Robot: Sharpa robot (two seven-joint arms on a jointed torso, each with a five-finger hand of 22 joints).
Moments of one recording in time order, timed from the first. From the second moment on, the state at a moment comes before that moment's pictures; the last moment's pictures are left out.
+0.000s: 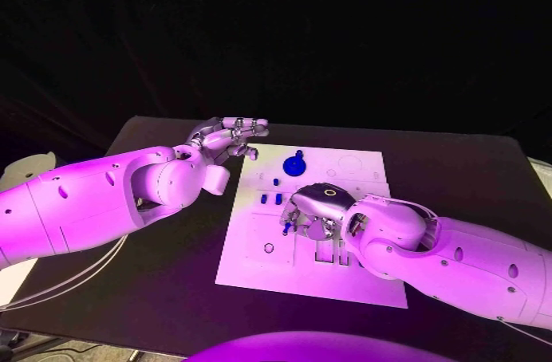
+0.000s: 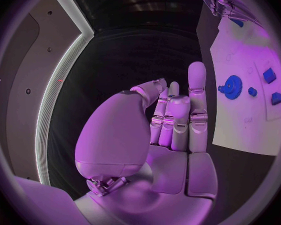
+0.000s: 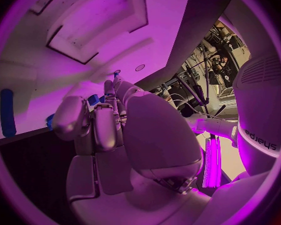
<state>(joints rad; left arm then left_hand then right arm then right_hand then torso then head) 1.18 -0.87 -0.02 1.54 0.08 -0.25 0.29 1.39 -0.15 0.52 0.02 0.14 1.05 0.17 0.11 0.07 1.15 0.09 0.19 0.07 1.33 0.00 1.15 0.76 0.16 1.41 0.09 0.33 1.04 0.99 -0.68 0.02 1.67 -1.76 -0.18 -0.14 1.53 -0.05 0.36 0.11 0.04 1.18 0.12 0.06 0.08 1.24 0.06 0.06 0.06 1.47 -0.04 1.30 1.27 0.11 1.39 0.07 1.22 0.99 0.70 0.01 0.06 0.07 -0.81</state>
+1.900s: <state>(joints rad) 1.18 -0.88 -0.02 1.53 0.08 -0.24 0.27 1.39 -0.15 0.51 0.01 0.14 1.05 0.17 0.11 0.07 1.15 0.09 0.19 0.07 1.32 0.01 1.15 0.75 0.16 1.41 0.09 0.35 1.04 1.05 -0.88 0.04 1.76 -1.78 -0.21 -0.21 1.40 -0.16 0.26 0.11 0.06 1.02 0.13 0.07 0.07 1.05 0.08 0.07 0.06 1.46 0.00 1.28 1.22 0.11 1.36 0.11 1.20 0.93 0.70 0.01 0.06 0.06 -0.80</state>
